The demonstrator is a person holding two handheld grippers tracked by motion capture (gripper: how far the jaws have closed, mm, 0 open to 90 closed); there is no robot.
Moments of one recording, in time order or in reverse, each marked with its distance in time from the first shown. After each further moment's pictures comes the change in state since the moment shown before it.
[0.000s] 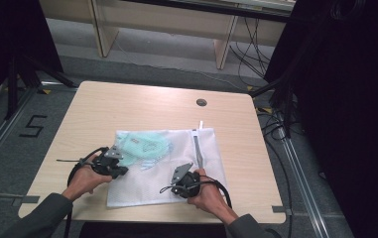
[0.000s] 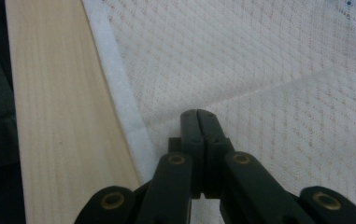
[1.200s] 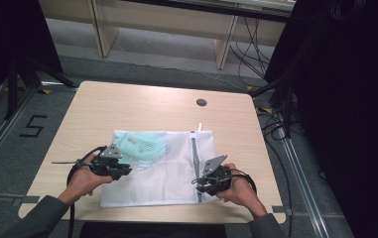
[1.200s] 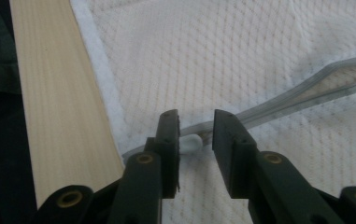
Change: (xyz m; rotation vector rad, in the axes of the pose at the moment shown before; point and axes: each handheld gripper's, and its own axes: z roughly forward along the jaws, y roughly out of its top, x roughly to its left) left arm -0.020 0.012 -0.016 -0.117 -0.051 -0.039; right arm -0.037 -0.059 -0.054 -0.015 0.016 0.072
